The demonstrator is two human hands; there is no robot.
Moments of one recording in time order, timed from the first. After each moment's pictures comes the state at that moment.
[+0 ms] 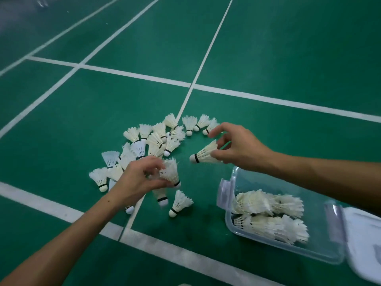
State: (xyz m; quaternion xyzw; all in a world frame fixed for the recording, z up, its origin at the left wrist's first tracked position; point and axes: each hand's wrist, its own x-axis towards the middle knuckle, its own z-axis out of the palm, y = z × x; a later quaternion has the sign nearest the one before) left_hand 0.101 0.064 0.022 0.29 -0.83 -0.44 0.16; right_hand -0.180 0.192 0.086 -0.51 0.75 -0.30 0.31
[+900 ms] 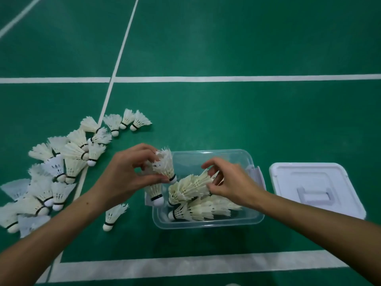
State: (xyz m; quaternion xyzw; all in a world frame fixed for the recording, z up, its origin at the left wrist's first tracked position) left_hand -0.060 0.145 0.035 0.09 -0.88 -0.44 0.14; right_hand -0.249 0.387 -0.019 -0.41 0.81 -0.31 0.29
